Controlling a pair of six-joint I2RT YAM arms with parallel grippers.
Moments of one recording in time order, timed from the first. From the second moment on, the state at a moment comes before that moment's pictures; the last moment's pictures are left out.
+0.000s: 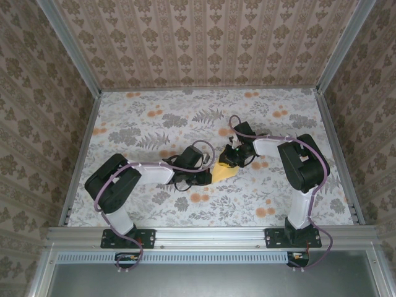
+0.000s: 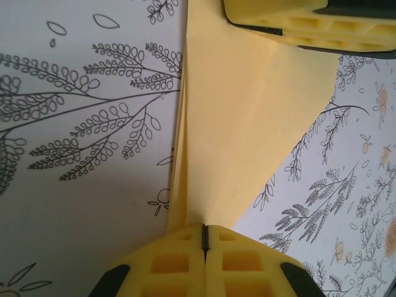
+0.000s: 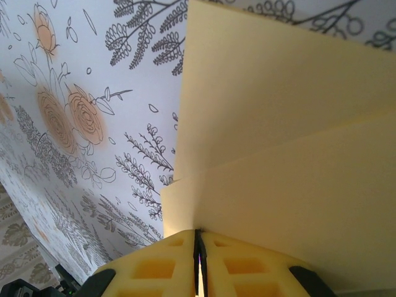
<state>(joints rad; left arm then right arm) -0.85 1.71 0.77 -0.01 0.36 -0.68 0.37 1.91 1.04 -0.32 -0.56 0.72</state>
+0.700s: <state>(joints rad) -0.83 1.72 0.76 0.02 0.38 -0.70 0.48 1.76 0.93 -0.21 -0.56 0.62</state>
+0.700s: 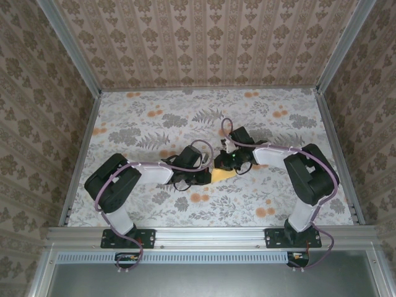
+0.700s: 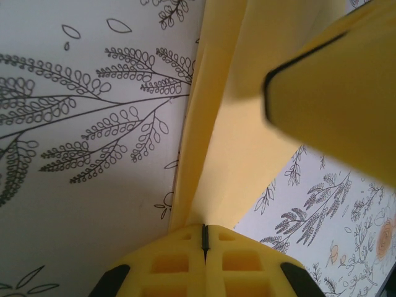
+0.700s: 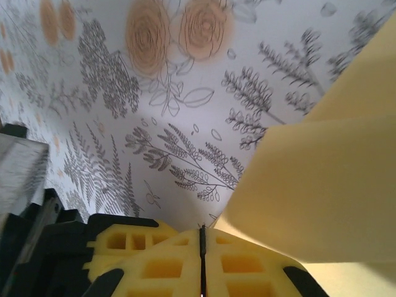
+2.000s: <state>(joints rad) -0.83 1.71 0.73 0.07 0.37 -0.78 0.36 1.85 0.88 -0.11 -0.65 0.61</state>
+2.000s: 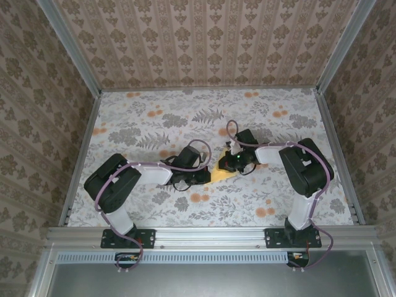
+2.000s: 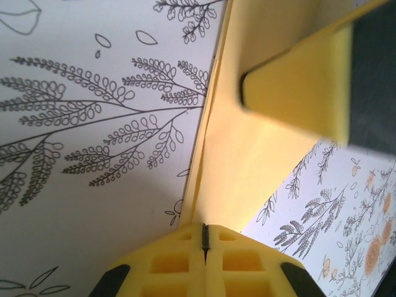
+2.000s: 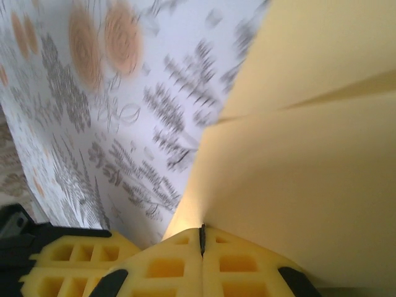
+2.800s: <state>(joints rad) -0.82 1.71 0.76 0.04 0.40 -0.80 0.13 1.68 0.90 -0.16 -0.52 0.64</state>
